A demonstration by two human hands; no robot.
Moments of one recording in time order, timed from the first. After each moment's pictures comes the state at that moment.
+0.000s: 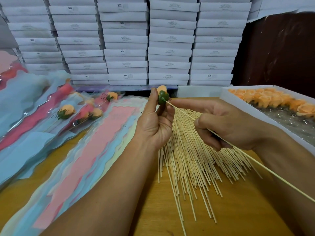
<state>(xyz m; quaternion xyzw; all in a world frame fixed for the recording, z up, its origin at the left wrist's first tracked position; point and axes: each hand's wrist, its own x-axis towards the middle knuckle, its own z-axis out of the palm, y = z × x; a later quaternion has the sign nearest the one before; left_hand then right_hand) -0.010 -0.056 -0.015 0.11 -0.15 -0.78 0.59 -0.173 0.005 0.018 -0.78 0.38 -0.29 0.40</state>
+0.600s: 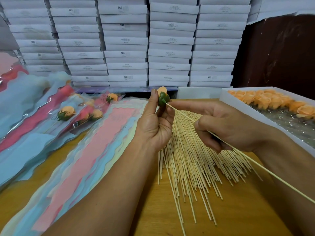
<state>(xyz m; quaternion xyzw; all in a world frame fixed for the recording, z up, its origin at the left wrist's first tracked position) -0.010 -0.057 -0.015 0.12 -0.17 -0.77 0.60 -0.172 0.006 0.019 -0.78 0.38 -0.29 0.41</state>
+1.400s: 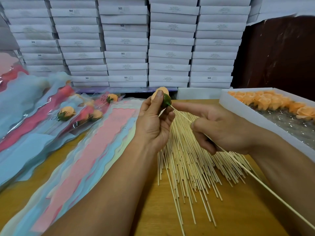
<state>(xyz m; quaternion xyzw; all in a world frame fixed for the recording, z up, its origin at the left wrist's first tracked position) -0.012 -0.061 -0.021 0.18 -0.26 -0.69 0.65 -0.166 0.003 0.013 -0.78 0.40 -0.31 0.37</state>
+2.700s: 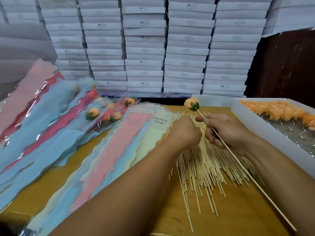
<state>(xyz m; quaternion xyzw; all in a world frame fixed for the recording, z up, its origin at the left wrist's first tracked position) -0.036 -0.043 -0.012 0.61 -0.71 -0.21 0.28 -0.181 -0.033 -0.015 -0.60 0.49 -0.44 0.46</state>
